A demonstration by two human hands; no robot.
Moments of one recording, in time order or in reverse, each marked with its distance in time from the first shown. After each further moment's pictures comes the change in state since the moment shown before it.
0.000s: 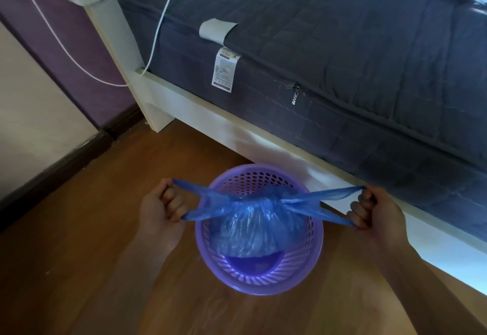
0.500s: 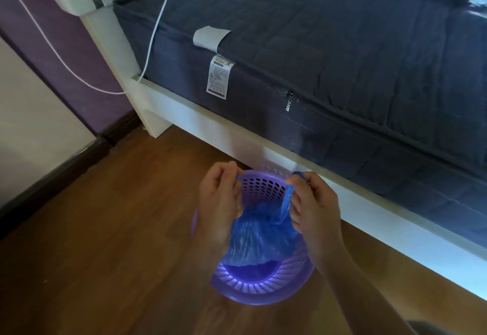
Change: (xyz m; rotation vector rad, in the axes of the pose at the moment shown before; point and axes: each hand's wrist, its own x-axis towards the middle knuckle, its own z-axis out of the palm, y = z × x) left_hand -0.041 -0.057 0.086 0.684 -0.203 0.434; right_hand -0.049 0.034 0.078 -0.476 -0.241 -0.323
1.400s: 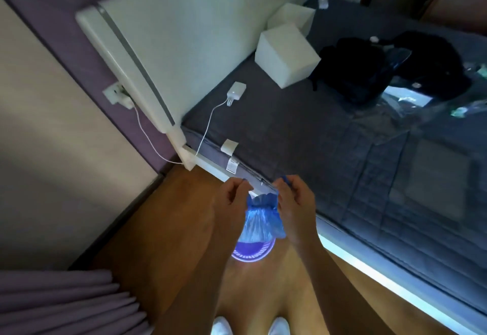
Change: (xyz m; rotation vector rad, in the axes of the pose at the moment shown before) left_hand -0.159 0.528 0.062 0.418 -0.032 0.026; right_hand -0.138 -0.491 -0.007 -0.102 0.003 -0.062
